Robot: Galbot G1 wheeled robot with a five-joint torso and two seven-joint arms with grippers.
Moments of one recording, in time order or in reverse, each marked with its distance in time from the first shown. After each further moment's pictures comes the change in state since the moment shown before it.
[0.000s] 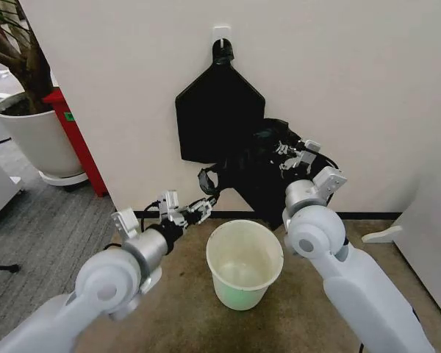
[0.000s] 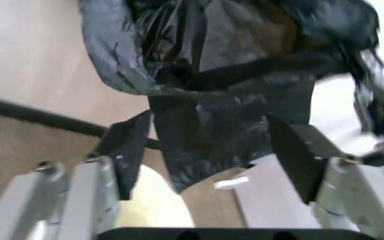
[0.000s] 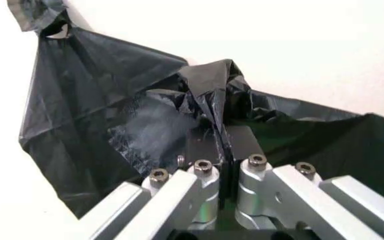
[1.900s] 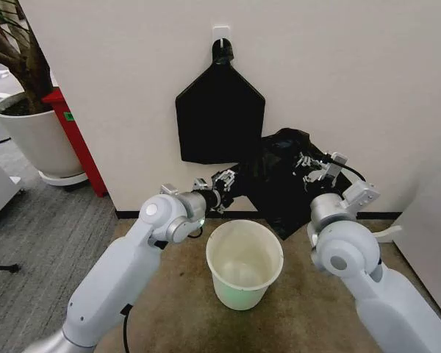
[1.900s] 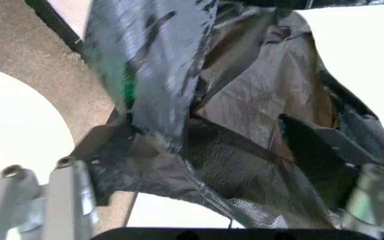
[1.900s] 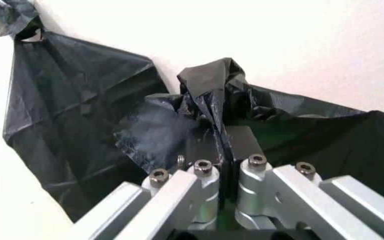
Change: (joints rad) left arm -0.270 -0.401 0.050 0.371 -0.489 -0.113 -0.256; right arm -0.160 -0.104 0.140 0.107 0.085 0.007 -0.028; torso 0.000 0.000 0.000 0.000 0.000
